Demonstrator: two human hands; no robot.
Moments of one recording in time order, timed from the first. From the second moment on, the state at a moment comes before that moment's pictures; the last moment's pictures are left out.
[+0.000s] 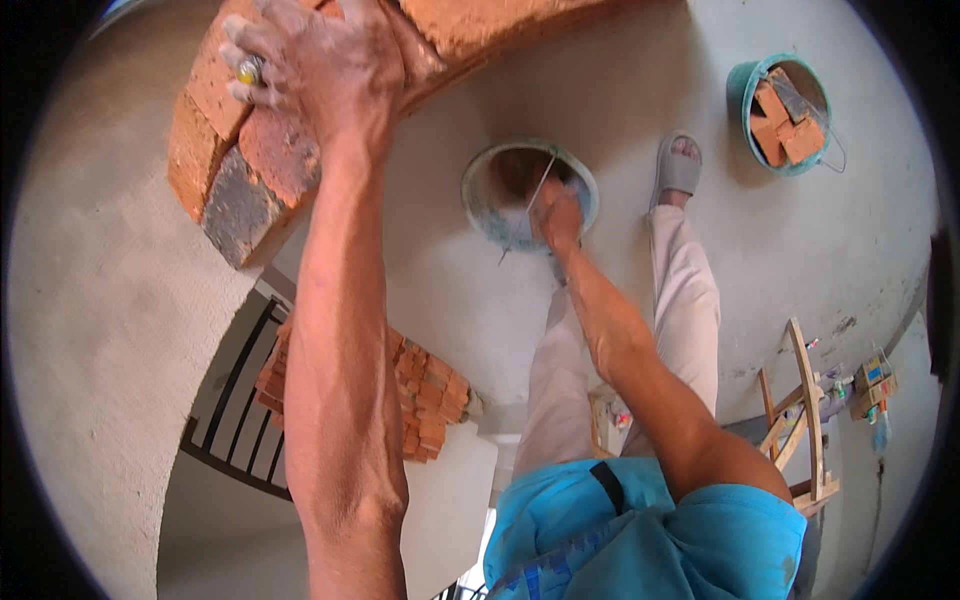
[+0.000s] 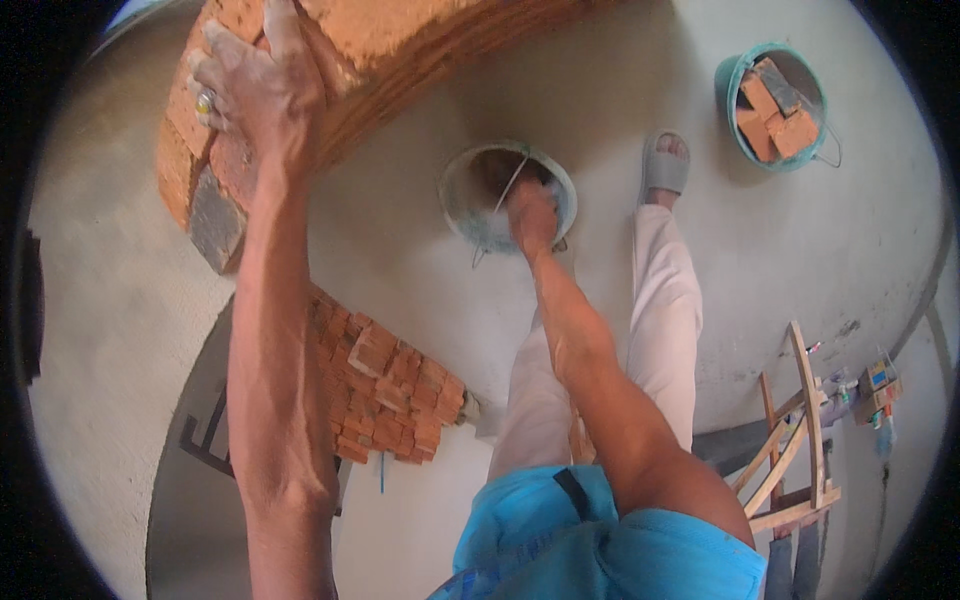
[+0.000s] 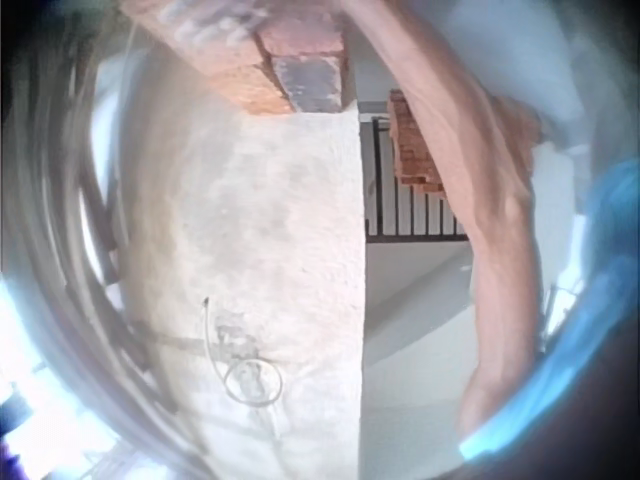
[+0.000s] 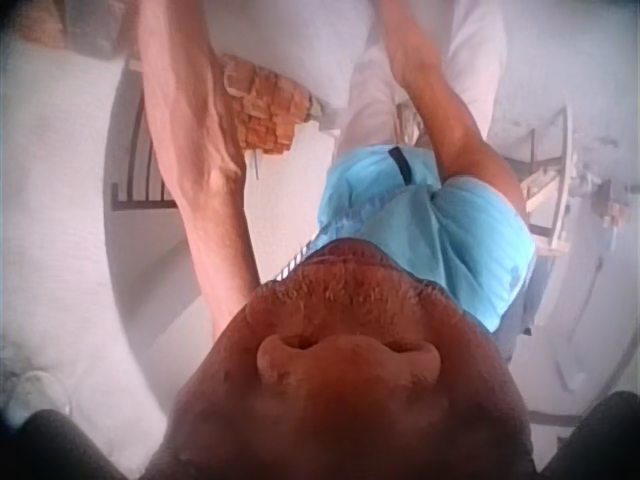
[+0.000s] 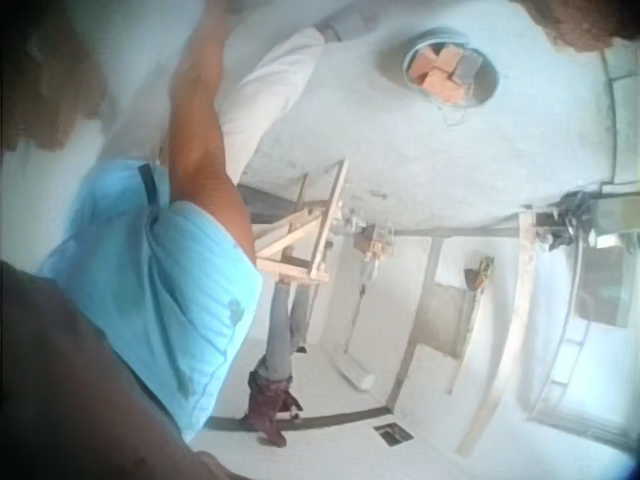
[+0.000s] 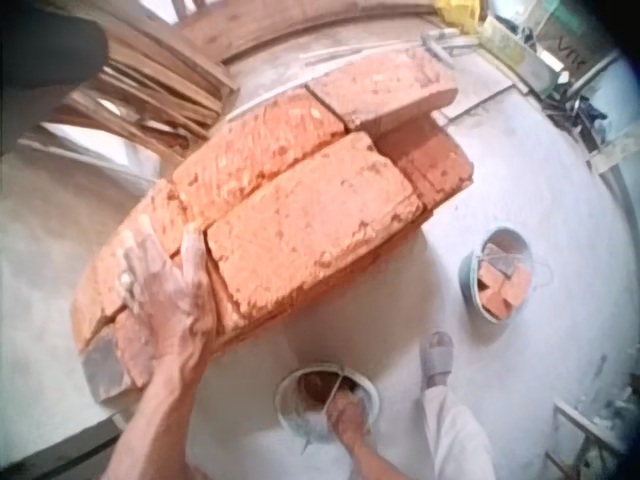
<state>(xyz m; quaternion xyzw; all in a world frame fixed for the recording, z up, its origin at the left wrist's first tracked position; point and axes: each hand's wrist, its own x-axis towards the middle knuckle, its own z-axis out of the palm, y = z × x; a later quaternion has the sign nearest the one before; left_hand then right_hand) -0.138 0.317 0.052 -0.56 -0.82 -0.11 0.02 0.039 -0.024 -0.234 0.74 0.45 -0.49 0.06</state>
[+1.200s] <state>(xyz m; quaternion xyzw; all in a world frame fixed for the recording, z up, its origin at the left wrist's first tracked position) -0.119 0.323 0.074 -0.52 -0.85 -0.07 0.04 0.357 0.476 0.144 0.53 0.56 -0.61 -0.18</state>
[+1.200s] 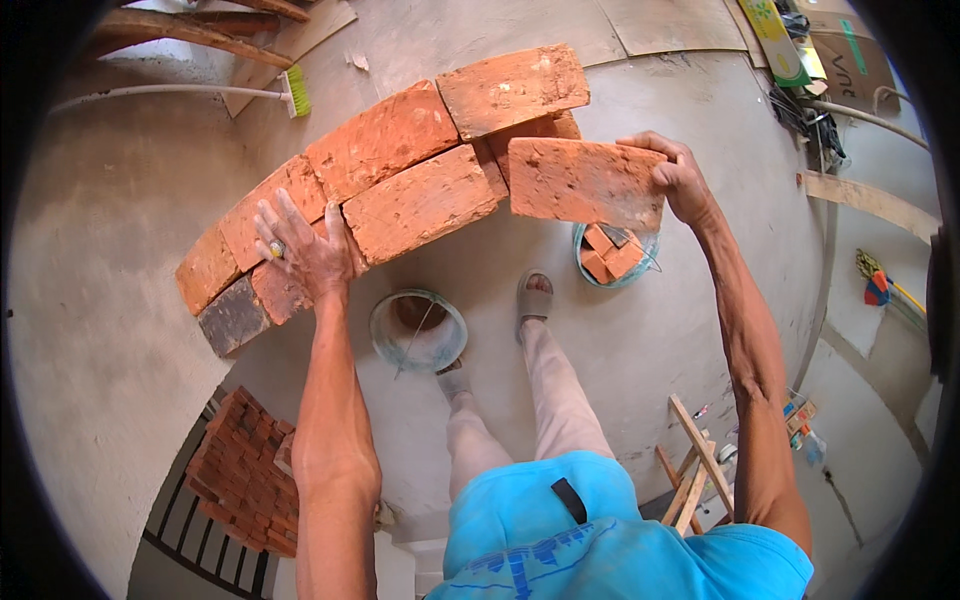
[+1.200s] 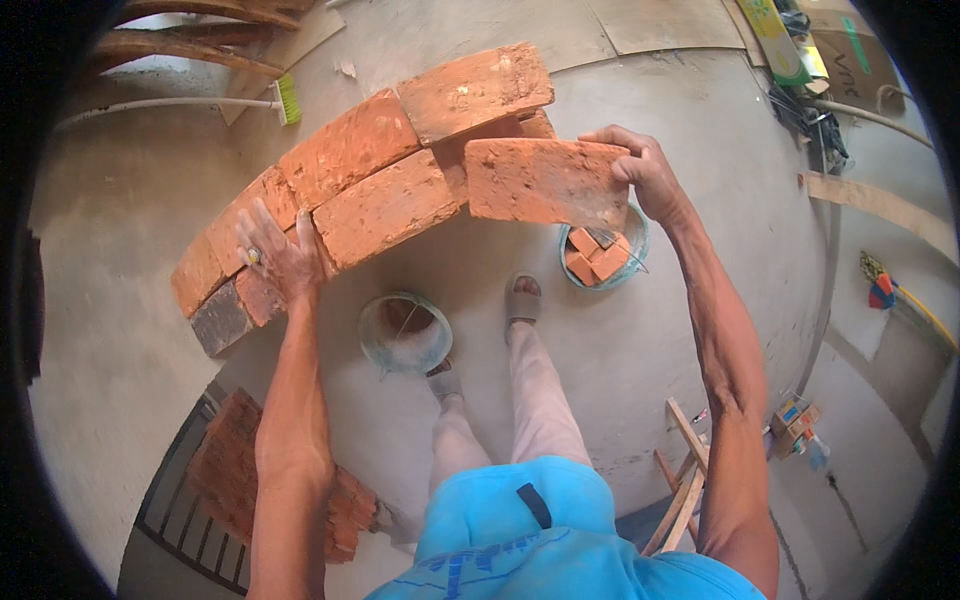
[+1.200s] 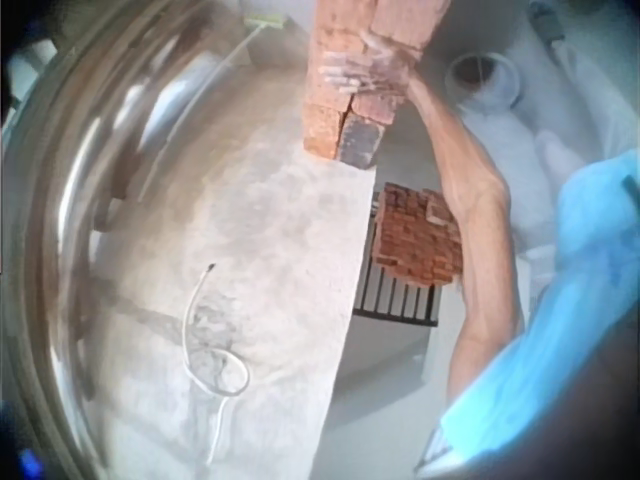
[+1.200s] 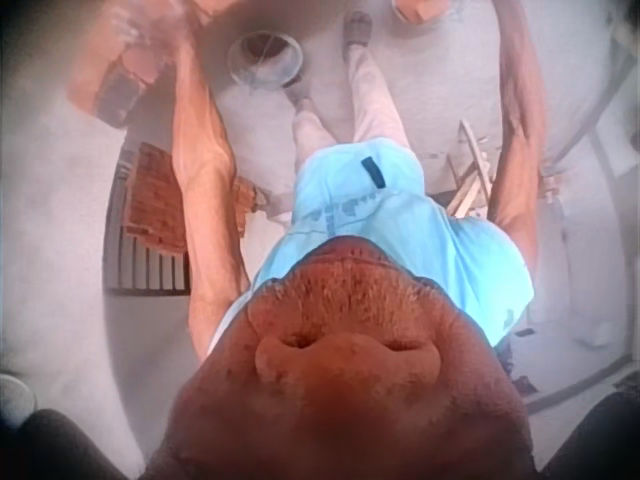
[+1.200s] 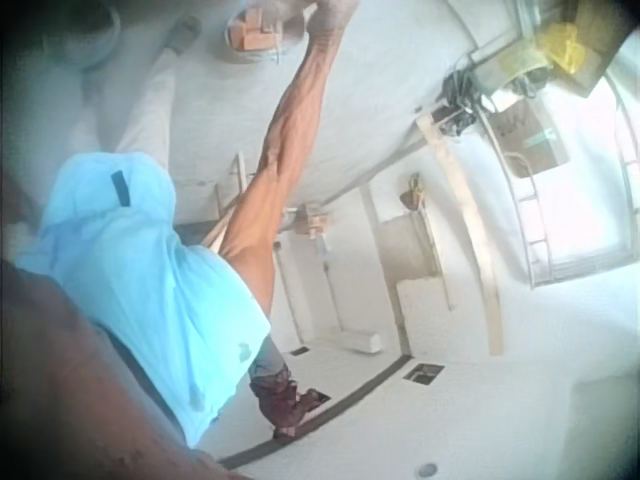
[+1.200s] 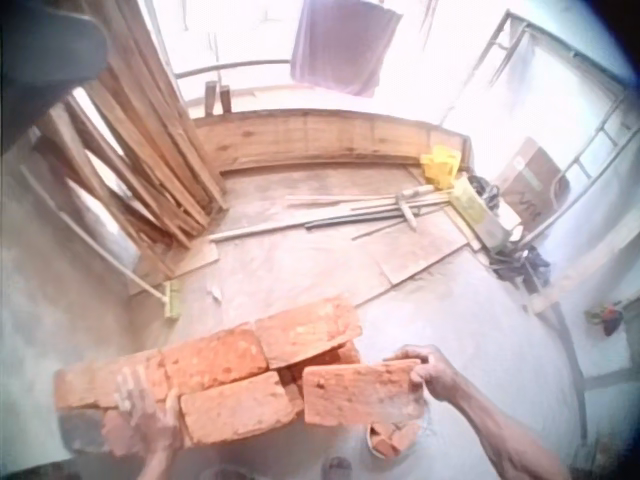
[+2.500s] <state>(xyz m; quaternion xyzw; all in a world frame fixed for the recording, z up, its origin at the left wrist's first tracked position) -0.117 0.323 0.074 -0.52 -0.85 -0.08 0.05 0.297 0.514 0.057 0.56 0.35 -0.67 -0.33</state>
